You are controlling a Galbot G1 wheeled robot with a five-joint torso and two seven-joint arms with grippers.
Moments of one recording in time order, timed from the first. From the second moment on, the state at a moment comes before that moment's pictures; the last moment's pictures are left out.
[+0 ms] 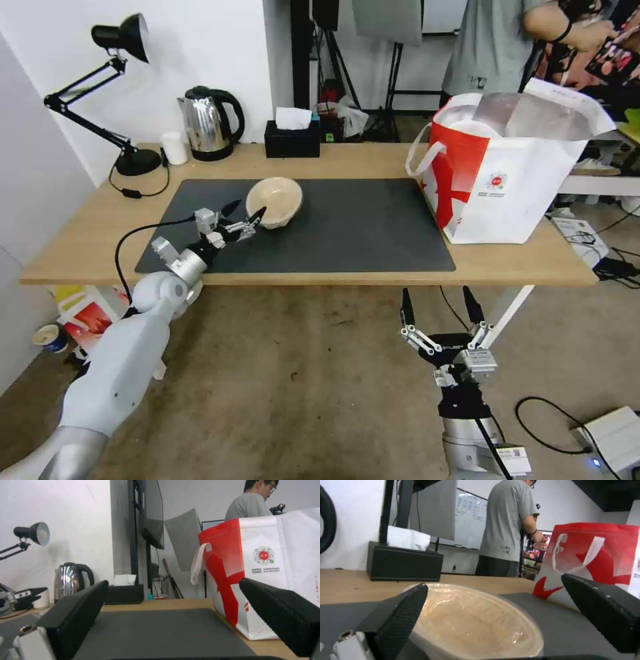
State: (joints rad) left arm 0.77 -1.09 -0.31 -1.30 -0.87 -0.07 0.64; right arm -1.76 1.34 0.36 2.13 0.01 0.54 0.21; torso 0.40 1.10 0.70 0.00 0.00
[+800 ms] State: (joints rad) left arm 0.92 -0.95 -0.42 -1.45 -1.01 0.01 0.49; right arm -1.76 1.34 0.36 2.13 0.01 0.54 0.21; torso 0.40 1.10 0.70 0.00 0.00
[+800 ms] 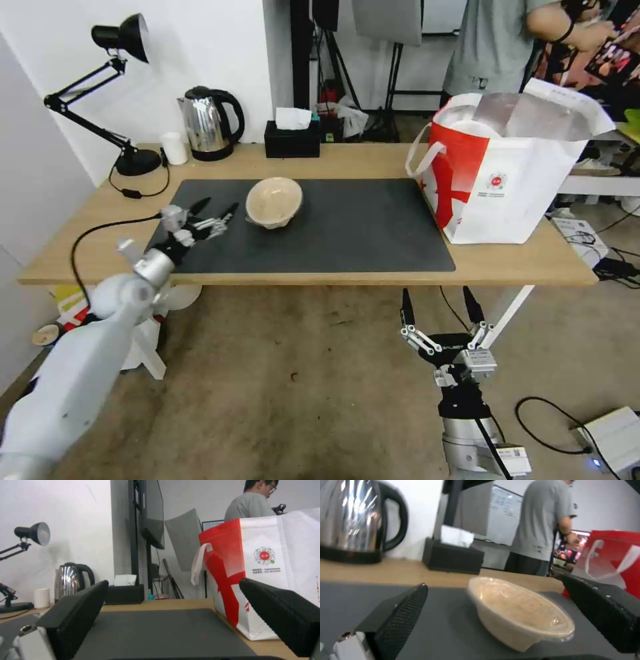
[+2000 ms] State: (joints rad) left arm 0.75 -1.04 -0.25 -1.35 -1.14 0.11 0.44; right arm -1.76 1.34 0.36 2.13 0.01 0.54 0.21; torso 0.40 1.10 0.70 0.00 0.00
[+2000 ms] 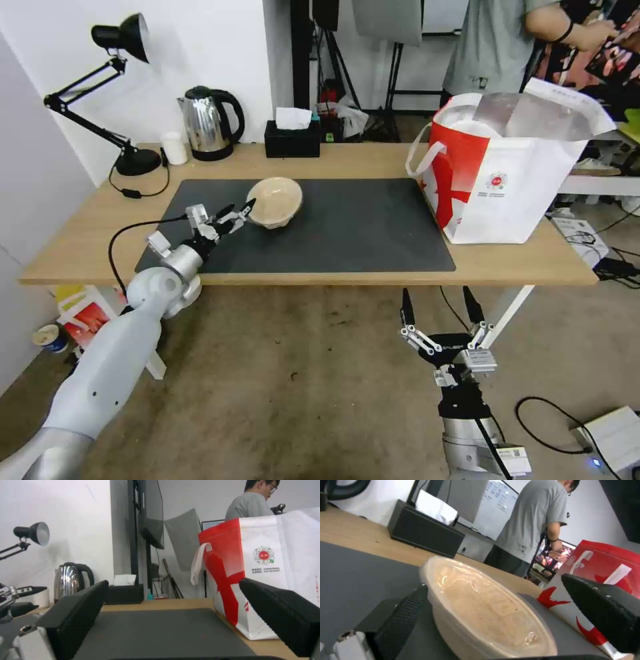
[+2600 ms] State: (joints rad) left arm 0.74 -1.04 -0.24 -1.30 -1.14 0.11 0.45; right arm -1.76 1.34 0.36 2.13 0.01 0.54 0.21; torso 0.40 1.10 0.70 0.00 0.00
